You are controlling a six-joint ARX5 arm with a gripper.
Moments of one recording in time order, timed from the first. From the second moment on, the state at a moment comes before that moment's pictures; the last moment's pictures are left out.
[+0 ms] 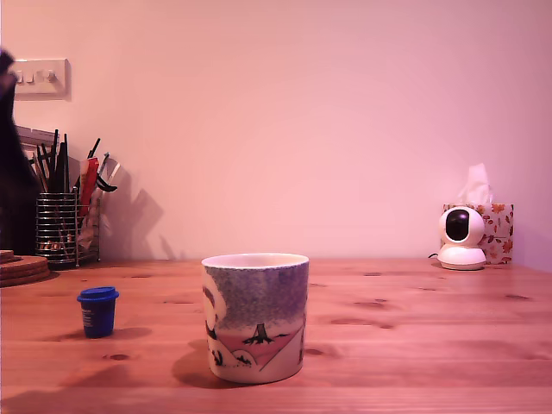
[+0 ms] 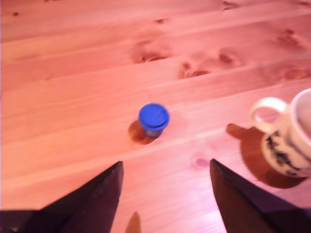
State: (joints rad) arm -0.41 0.79 0.49 -0.38 -0.02 -0.16
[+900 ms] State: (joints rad) arm -0.41 0.79 0.28 0.05 -0.06 -0.02
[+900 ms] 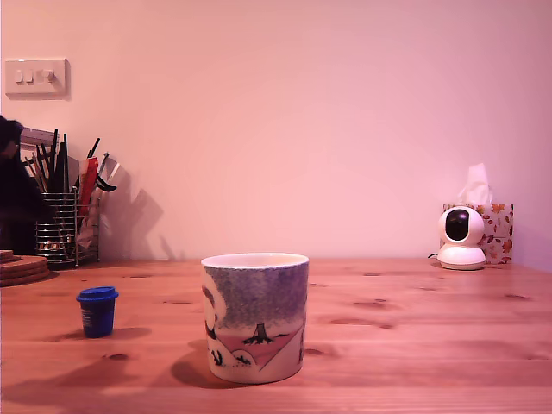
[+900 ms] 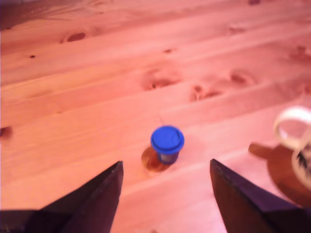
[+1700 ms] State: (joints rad) arm -0.41 1.05 0.27 0.33 -0.02 0.05
